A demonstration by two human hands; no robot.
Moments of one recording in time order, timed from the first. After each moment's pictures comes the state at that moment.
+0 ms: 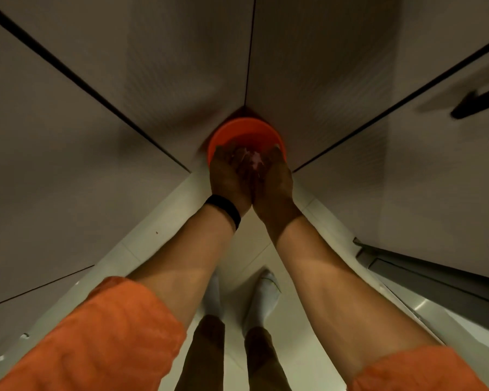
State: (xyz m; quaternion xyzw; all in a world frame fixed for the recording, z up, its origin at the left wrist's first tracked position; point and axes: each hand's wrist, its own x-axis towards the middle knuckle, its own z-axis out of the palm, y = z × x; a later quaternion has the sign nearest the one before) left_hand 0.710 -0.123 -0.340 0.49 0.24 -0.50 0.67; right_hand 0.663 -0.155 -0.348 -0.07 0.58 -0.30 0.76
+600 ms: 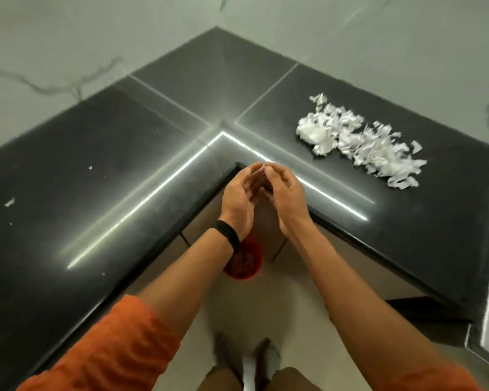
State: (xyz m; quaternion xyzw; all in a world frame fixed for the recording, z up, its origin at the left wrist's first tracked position) left_hand 0.728 -0.143 0.135 0.47 -0.10 -0.55 0.69; right_hand 0.643 -0.189 0.132 -0.46 0.45 -0.39 0.66
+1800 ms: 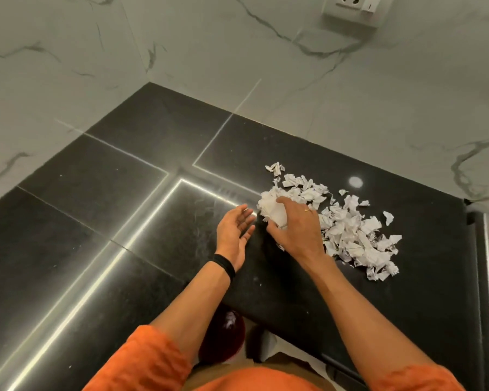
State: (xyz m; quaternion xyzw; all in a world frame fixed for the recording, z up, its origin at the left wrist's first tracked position) left_hand 0.756 -0.415 0.095 0.52 -0.01 -0.59 0.62; right_hand 0.602 -0.470 0.086 -0.81 0.54 -0.21 0.08
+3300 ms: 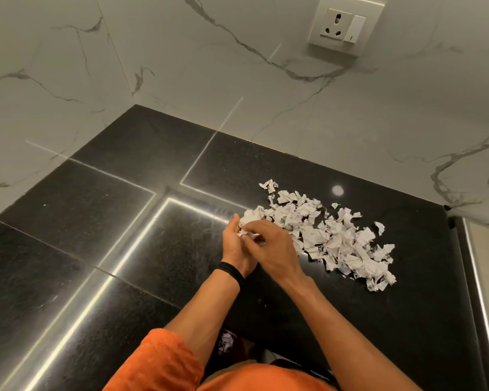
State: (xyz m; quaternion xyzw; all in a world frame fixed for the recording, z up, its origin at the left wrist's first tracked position) left_hand 0.763 -0.447 0.088 0.39 0.06 -0.72 0.57; right_hand 0.663 -0.439 0.129 -0.77 0.47 -0.32 0.29
